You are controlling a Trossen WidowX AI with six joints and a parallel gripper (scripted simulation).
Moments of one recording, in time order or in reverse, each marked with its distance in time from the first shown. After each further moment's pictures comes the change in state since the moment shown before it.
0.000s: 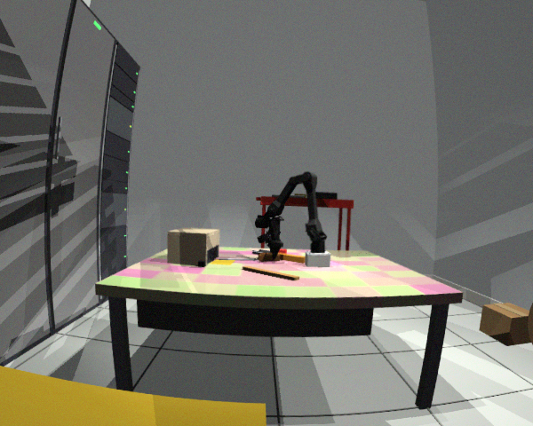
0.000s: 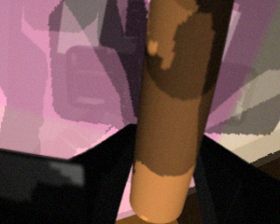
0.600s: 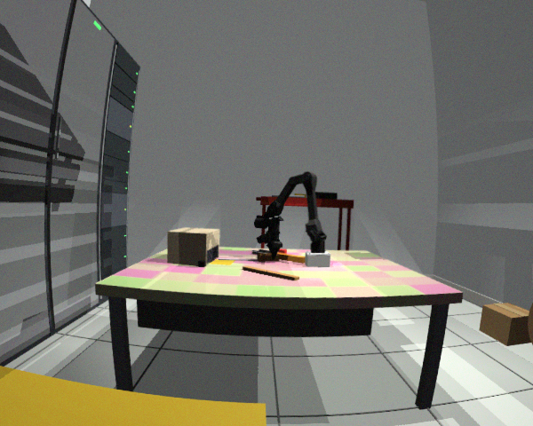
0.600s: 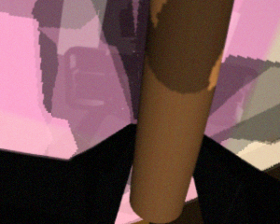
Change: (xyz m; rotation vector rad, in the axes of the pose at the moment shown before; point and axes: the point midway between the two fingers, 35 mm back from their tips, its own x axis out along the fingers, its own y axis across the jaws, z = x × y) arm 0.002 0.005 0.004 0.002 -0.003 0.000
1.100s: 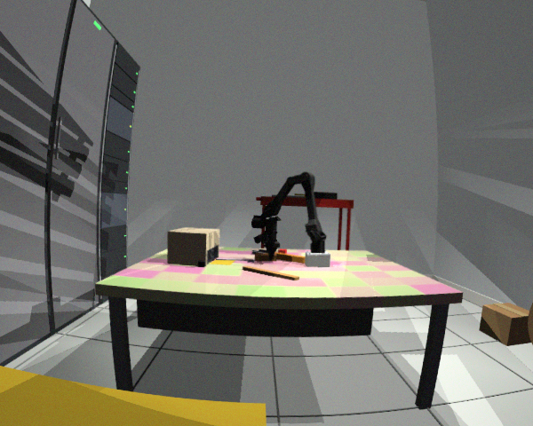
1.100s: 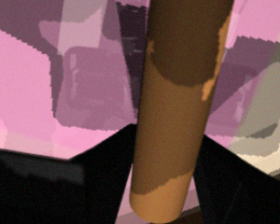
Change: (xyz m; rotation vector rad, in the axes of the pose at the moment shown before) arm 0.000 0.001 0.014 -0.002 -0.001 0.000
